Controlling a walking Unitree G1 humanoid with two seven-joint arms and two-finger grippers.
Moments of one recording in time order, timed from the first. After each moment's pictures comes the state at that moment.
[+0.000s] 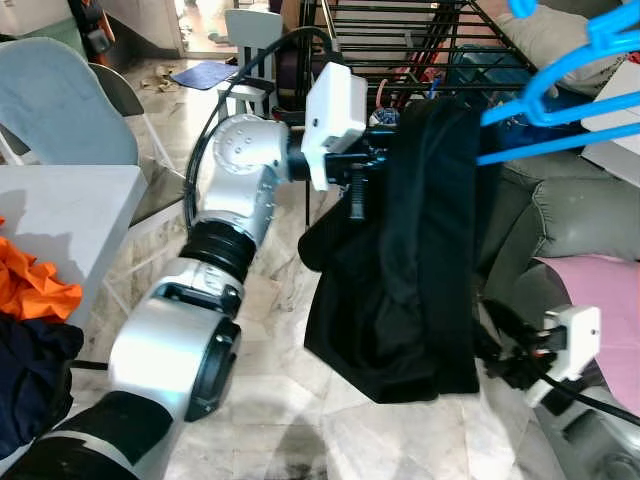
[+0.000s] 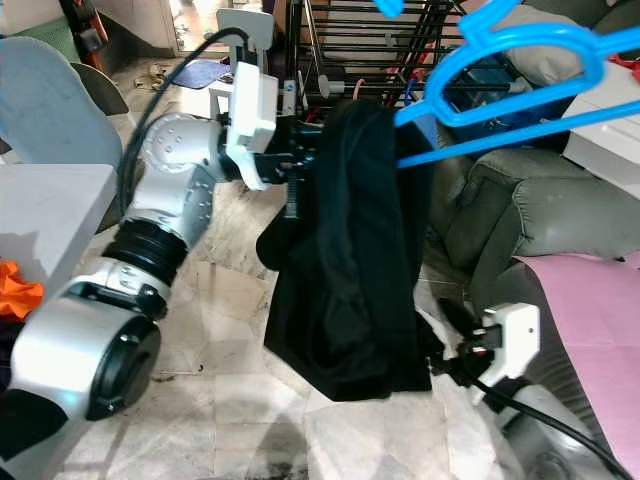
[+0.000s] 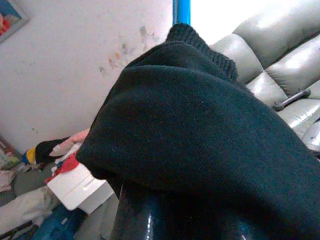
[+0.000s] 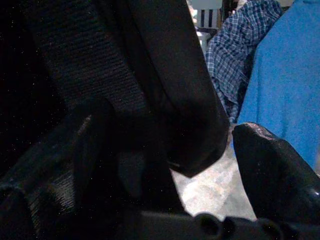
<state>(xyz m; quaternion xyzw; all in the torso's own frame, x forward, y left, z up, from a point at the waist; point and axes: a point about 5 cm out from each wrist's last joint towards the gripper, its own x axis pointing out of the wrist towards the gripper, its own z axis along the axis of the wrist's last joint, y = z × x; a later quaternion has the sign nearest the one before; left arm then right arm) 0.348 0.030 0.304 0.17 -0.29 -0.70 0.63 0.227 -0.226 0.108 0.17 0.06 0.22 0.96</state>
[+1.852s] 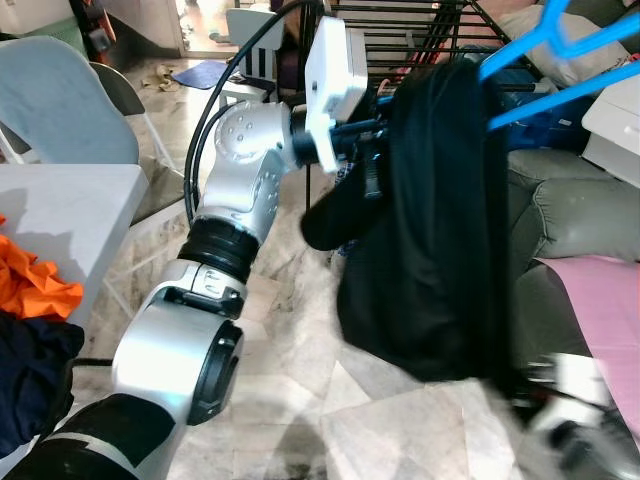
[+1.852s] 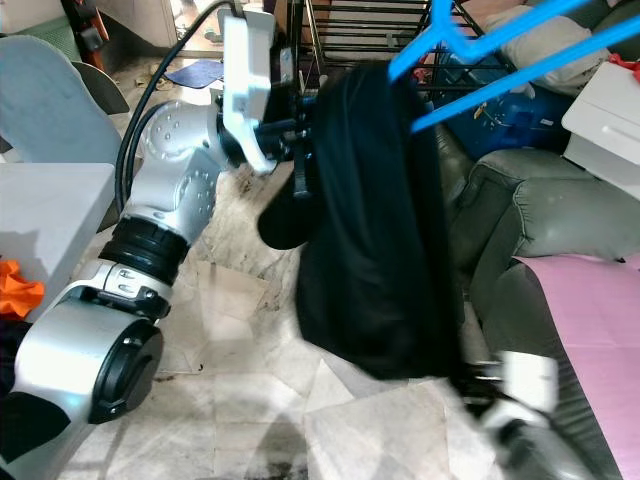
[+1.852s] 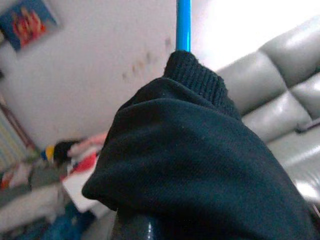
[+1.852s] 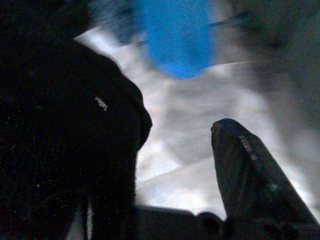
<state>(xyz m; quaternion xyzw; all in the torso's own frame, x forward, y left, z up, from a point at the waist) 0.350 0.033 0.309 0.12 -0.29 -0.67 0.67 0.201 -0.290 0.034 0.19 0.22 -0.04 0.96</state>
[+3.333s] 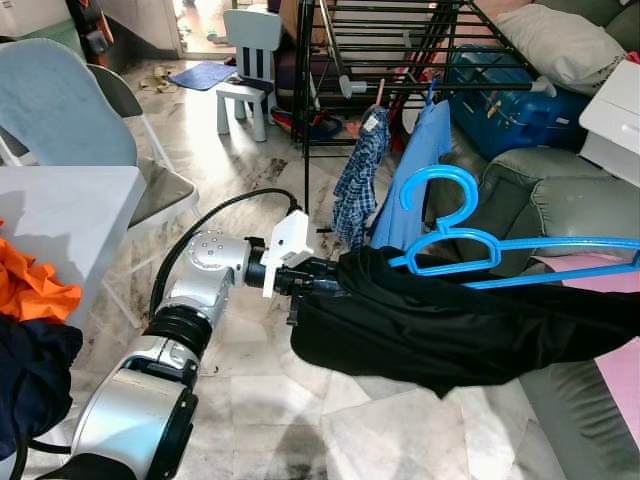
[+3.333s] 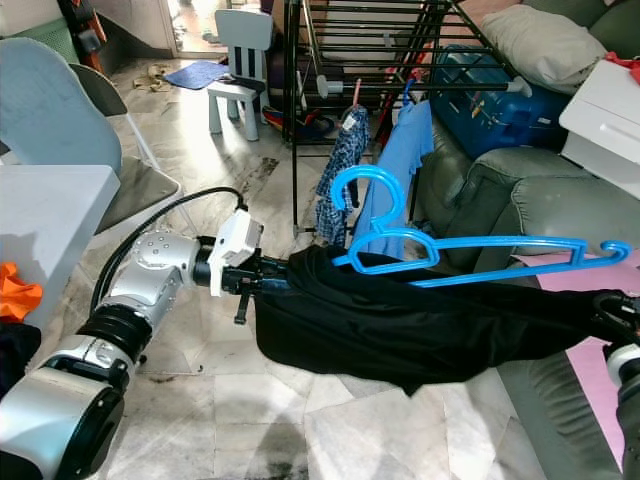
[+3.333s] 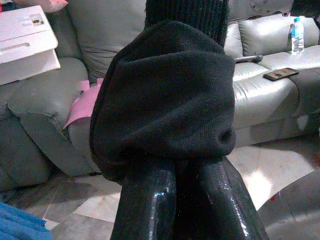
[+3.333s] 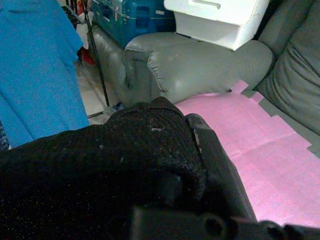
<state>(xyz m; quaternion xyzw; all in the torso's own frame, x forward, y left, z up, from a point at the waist) 0.339 0.086 0.163 0.13 -0.02 -0.73 0.68 0.230 -0.371 0.131 0.10 0.06 -0.23 0.97</state>
